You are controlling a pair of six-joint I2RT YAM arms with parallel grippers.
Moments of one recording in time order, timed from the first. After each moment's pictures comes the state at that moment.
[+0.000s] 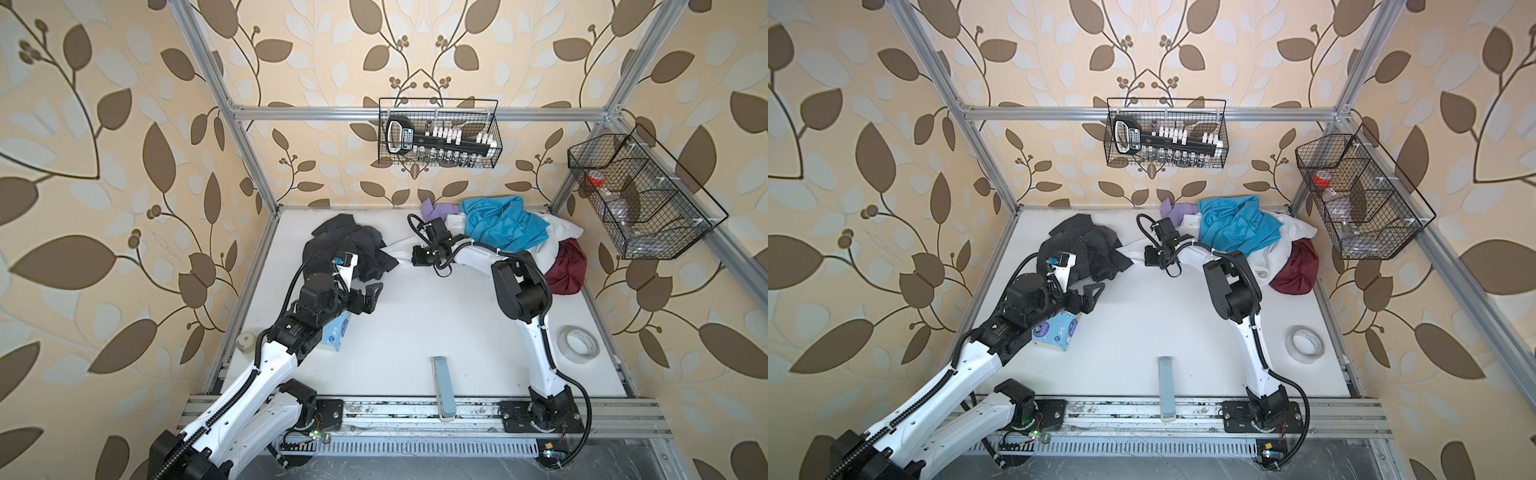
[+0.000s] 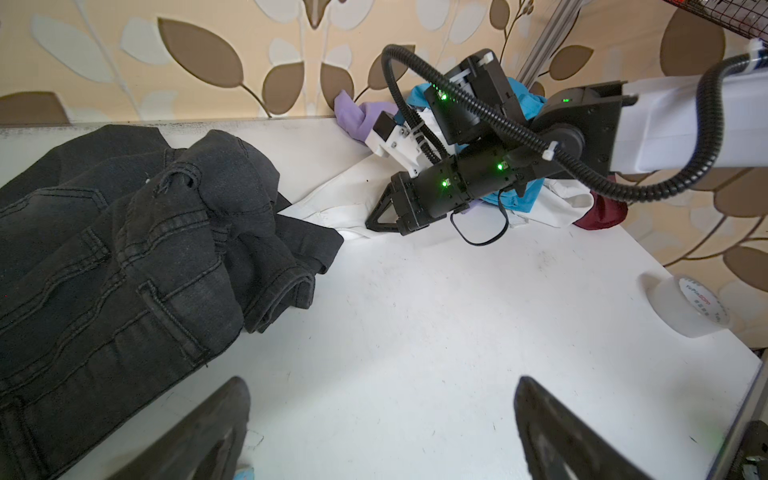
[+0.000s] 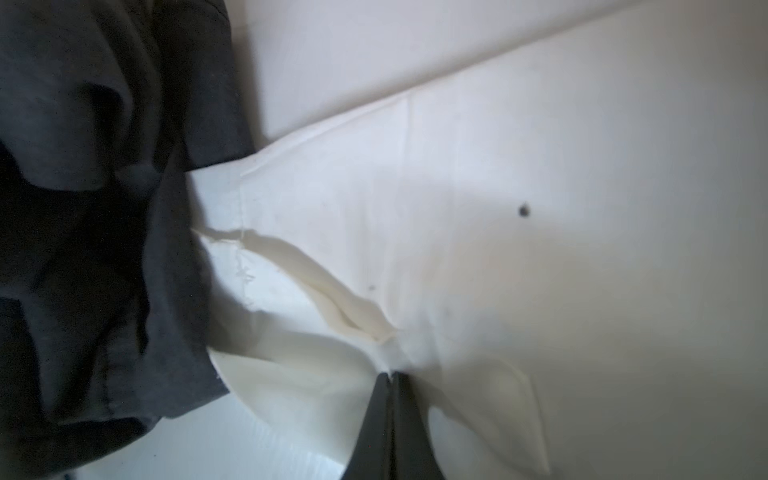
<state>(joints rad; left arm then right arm) -0.40 0.83 0.60 -0.17 0.17 -0.22 0.45 2.35 1.80 -0.41 -0.17 0.33</state>
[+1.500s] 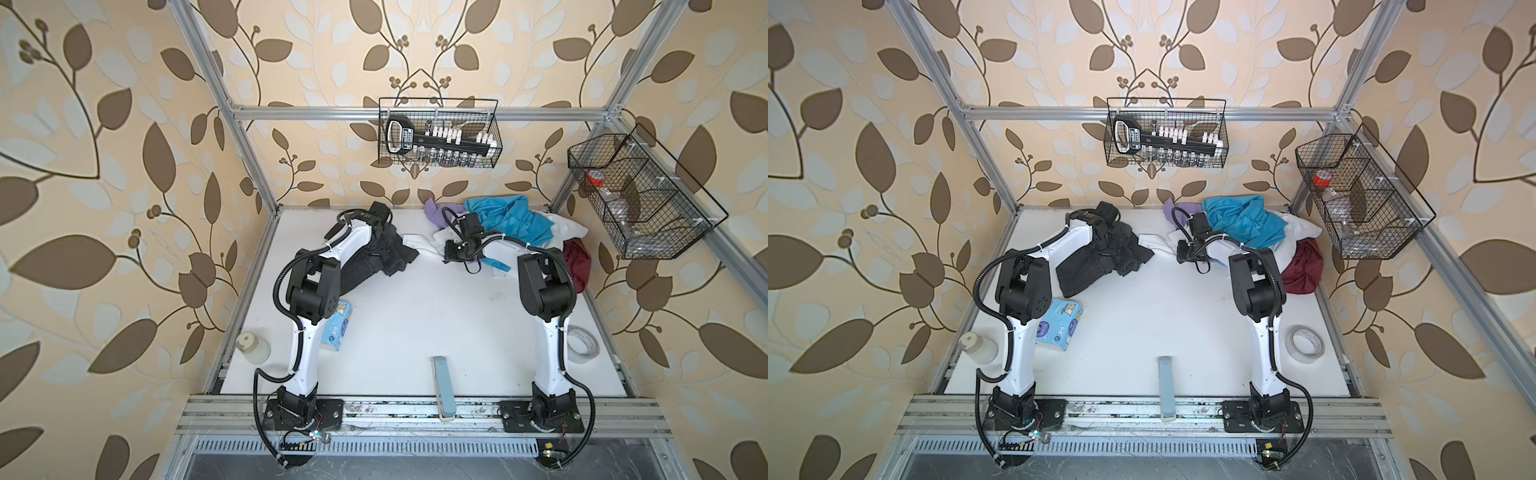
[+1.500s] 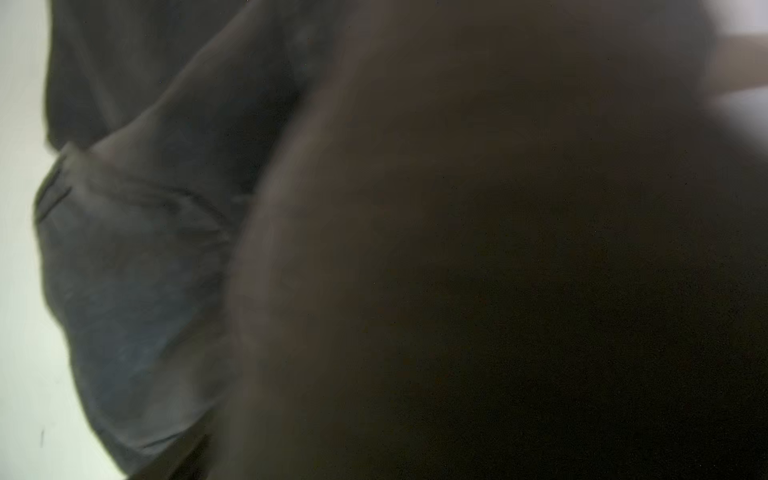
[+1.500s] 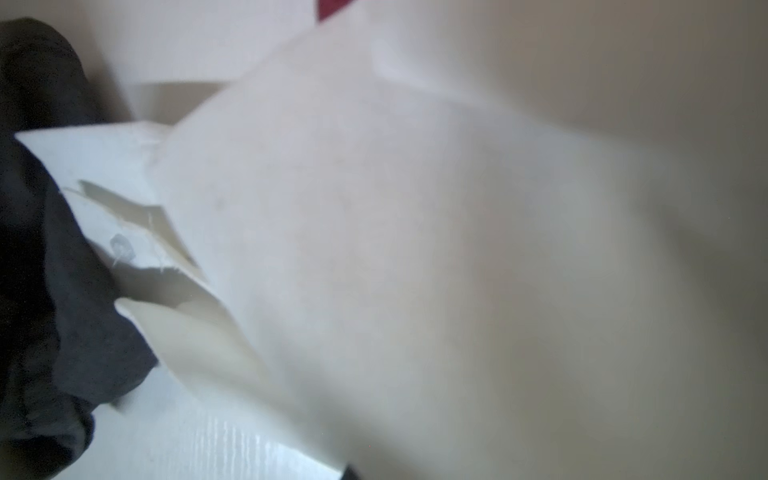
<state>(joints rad) -0.31 2.21 1.86 -0.91 -0.19 -0.31 0.23 2.21 1.58 -0.41 -0.18 0.30</state>
